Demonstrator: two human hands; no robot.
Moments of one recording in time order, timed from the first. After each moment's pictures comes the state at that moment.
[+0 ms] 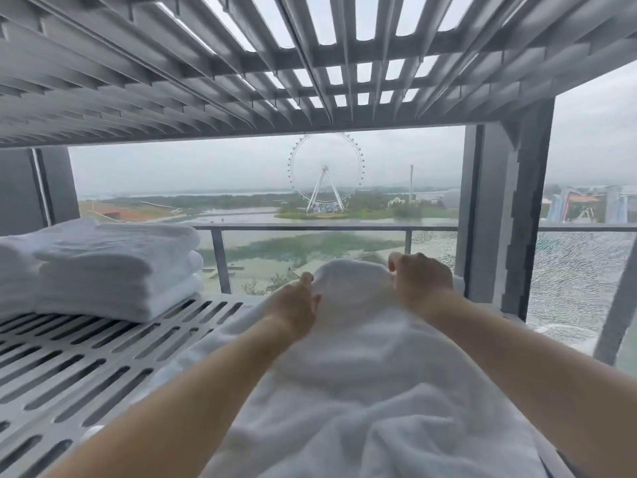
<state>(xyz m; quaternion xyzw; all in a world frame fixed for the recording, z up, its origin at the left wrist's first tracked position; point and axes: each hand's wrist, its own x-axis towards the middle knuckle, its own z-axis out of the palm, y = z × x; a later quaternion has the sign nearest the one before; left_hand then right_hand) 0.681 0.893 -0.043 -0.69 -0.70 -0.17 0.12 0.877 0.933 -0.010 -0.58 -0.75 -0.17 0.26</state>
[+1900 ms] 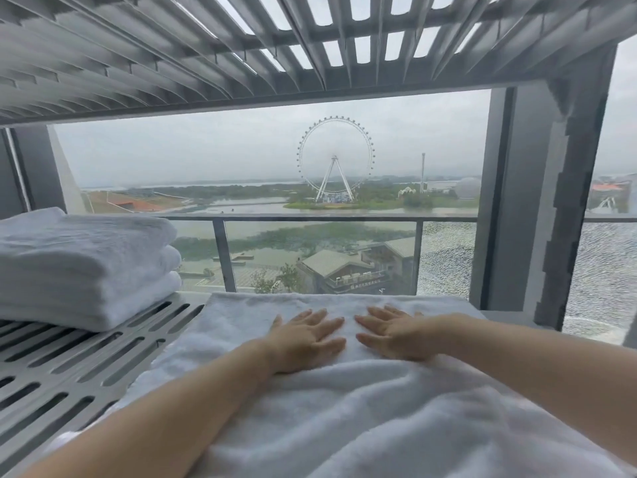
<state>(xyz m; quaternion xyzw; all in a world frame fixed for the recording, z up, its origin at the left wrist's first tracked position) 0.669 0.969 -0.100 -0.77 -0.63 -0.02 -0.06 0.872 1.023 -0.083 -0.46 -0.88 0.06 -0.08</state>
